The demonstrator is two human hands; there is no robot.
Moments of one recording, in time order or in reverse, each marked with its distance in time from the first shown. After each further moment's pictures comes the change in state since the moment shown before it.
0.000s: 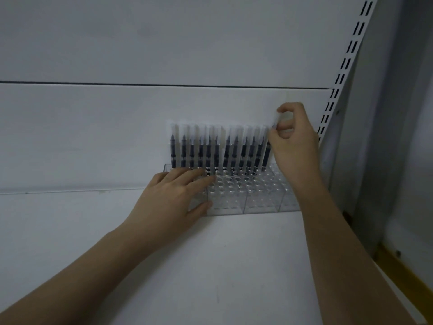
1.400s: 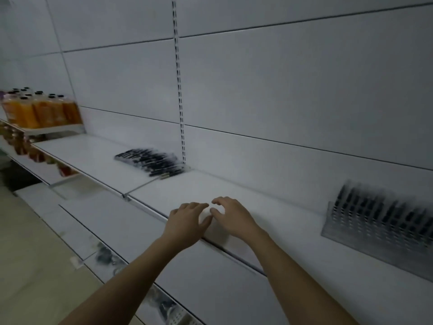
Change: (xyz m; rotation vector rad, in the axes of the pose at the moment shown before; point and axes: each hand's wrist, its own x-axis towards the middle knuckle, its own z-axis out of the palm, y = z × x) left_hand -0.253 -0.073 -0.191 0.098 -0.188 -0.998; right_hand -0.224 -0.244 0.198 0.033 -1.177 -0.355
